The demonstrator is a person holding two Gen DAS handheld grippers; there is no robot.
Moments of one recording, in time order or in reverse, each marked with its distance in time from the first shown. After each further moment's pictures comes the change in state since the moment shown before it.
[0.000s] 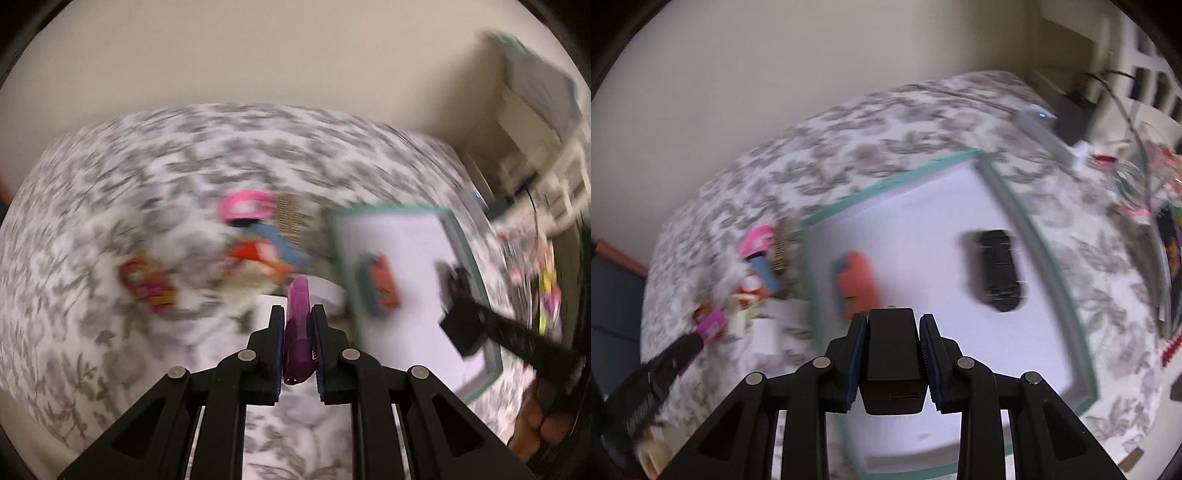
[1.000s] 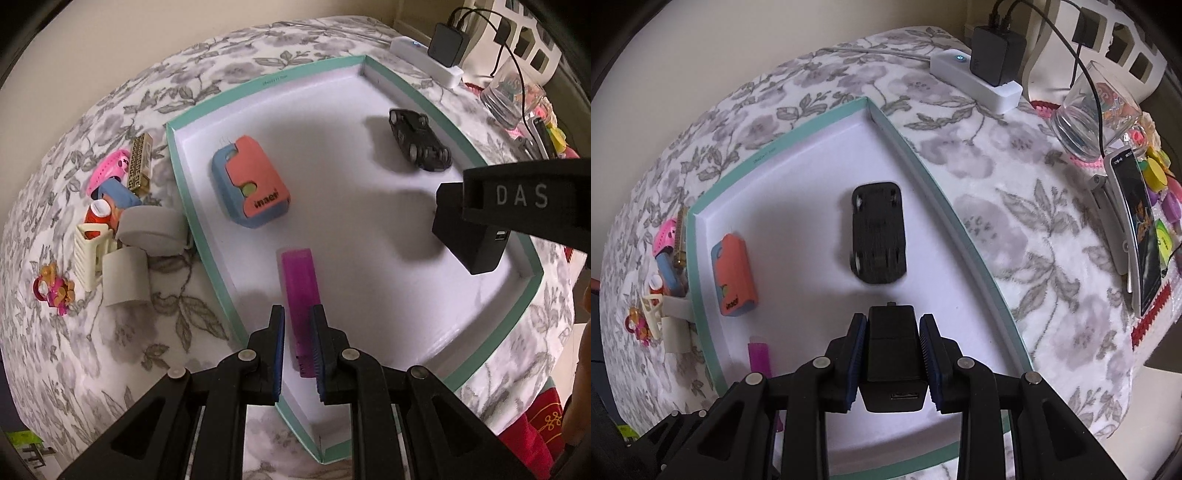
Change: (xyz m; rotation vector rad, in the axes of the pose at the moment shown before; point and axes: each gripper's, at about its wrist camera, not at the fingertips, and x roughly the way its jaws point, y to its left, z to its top) left arm 0.081 -0.112 -0.063 0.302 0.220 0.085; right arm 0.038 -0.058 -0.007 0.062 0.129 -0.142
